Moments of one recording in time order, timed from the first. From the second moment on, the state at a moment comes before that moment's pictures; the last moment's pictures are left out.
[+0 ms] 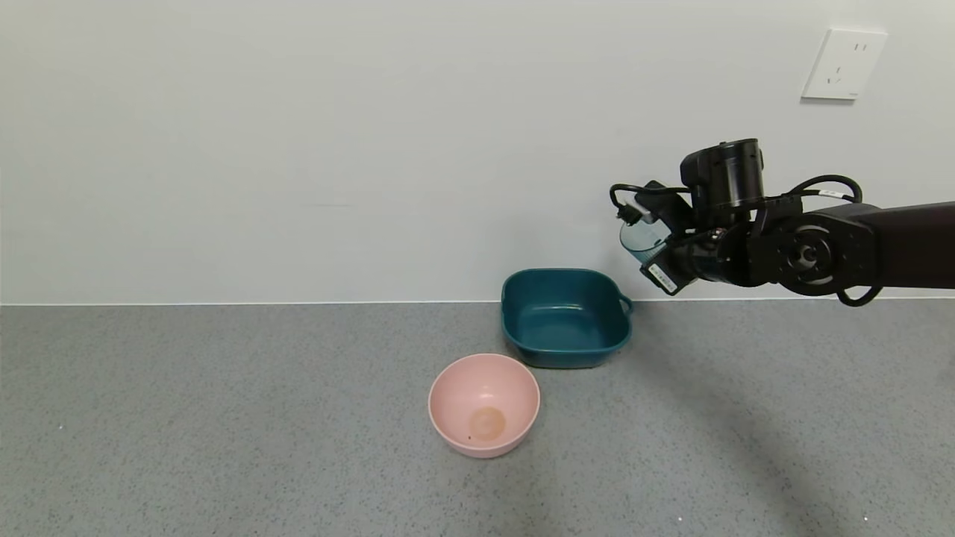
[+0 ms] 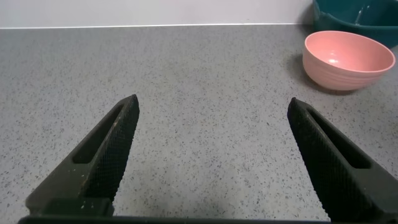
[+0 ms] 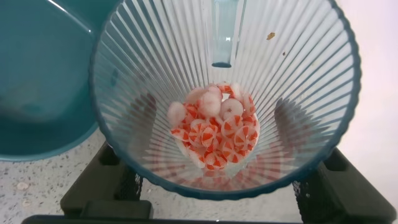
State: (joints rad) left arm 0.00 0.00 0.00 0.00 0.00 0.00; right arm 0.37 2.03 -1.59 0.00 -0.43 -0.56
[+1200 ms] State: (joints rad) left arm 0.00 0.00 0.00 0.00 0.00 0.00; right arm 0.49 2.06 -1.66 -0.02 -0.73 -1.12
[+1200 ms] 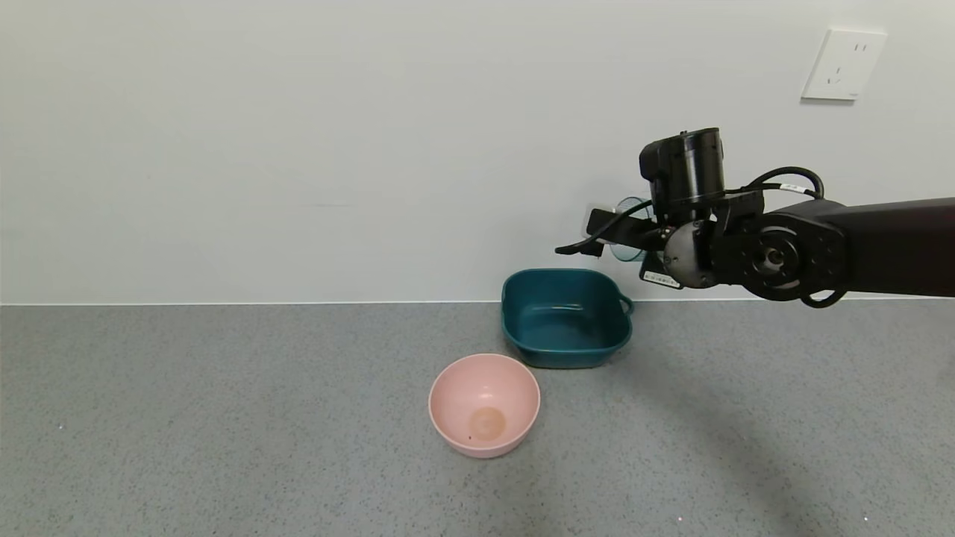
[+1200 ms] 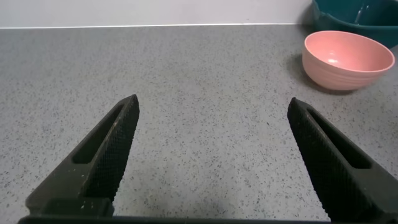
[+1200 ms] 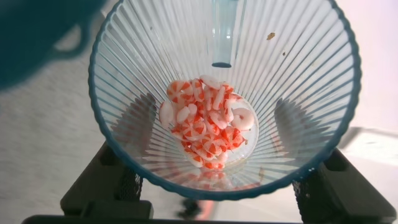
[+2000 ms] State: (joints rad) left arm 0.00 0.00 0.00 0.00 0.00 0.00; right arm 0.53 2.08 -1.69 -0.04 -0.88 -1.60
